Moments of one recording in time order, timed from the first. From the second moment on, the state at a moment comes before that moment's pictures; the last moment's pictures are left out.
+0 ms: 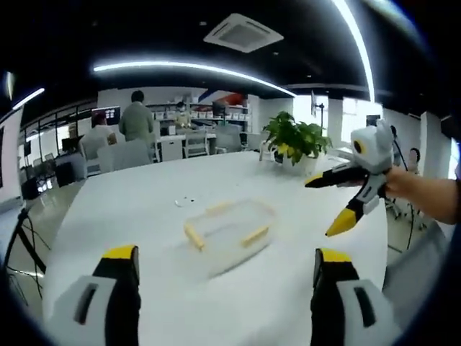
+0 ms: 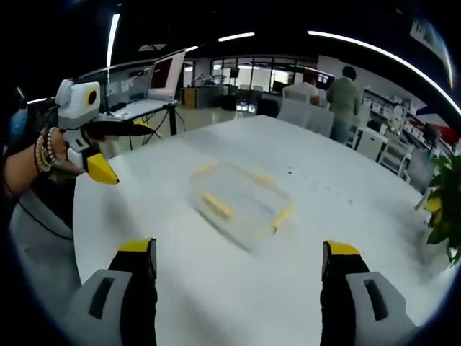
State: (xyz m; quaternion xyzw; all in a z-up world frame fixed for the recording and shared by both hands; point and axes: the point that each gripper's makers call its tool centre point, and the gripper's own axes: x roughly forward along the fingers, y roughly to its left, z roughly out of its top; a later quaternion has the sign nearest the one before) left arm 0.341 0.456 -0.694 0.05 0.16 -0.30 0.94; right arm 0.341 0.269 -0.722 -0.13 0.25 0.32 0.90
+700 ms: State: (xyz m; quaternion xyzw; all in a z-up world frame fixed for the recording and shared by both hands) left arm 0.217 0.515 -0.673 0.03 0.13 -0.25 0.96; right arm 0.236 0.234 -0.671 -0.08 0.15 0.26 0.95
